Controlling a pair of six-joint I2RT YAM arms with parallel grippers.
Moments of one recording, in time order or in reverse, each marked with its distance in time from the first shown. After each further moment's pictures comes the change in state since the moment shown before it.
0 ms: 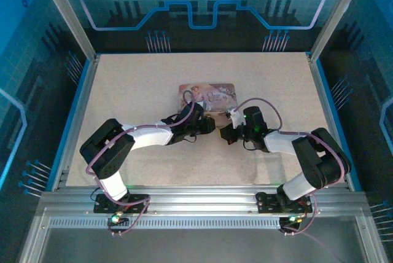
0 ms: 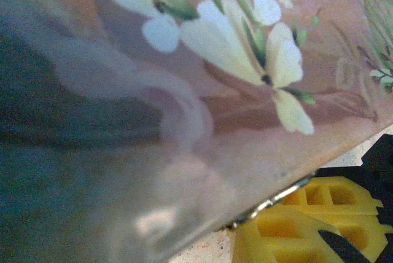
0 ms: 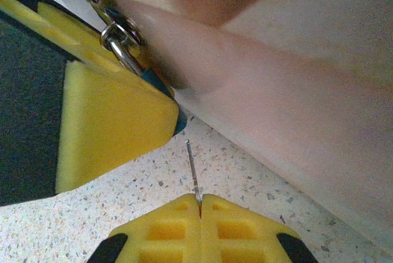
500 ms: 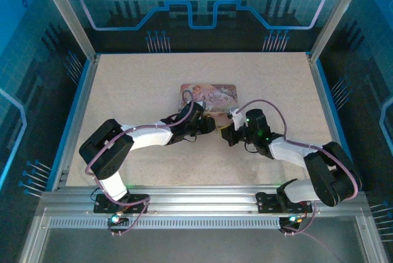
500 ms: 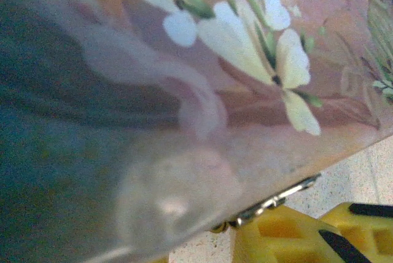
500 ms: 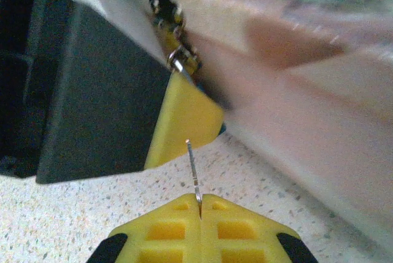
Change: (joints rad) left arm 0.000 -0.008 0.000 -0.004 0.000 -0.023; right arm 0.041 -0.163 -0.059 -0.020 0.060 -0.003
